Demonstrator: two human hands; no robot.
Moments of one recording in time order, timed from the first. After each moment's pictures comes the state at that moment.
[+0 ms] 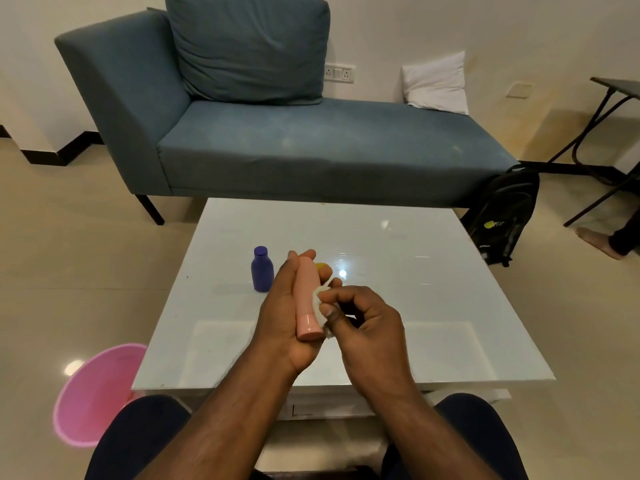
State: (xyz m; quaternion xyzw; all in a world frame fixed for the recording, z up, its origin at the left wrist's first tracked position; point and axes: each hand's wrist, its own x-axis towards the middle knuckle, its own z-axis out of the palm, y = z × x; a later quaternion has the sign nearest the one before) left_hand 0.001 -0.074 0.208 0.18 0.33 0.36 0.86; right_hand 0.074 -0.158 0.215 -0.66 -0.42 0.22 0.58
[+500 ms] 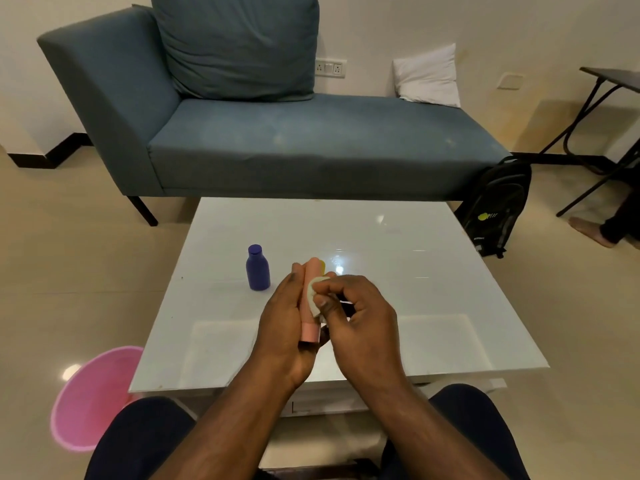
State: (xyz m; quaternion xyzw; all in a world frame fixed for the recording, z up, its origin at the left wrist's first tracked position) left_hand 0.002 -0.085 0.192 0.19 0.34 0.33 0.86; right_hand 0.075 -0.155 0.212 -0.69 -0.45 0.13 0.56
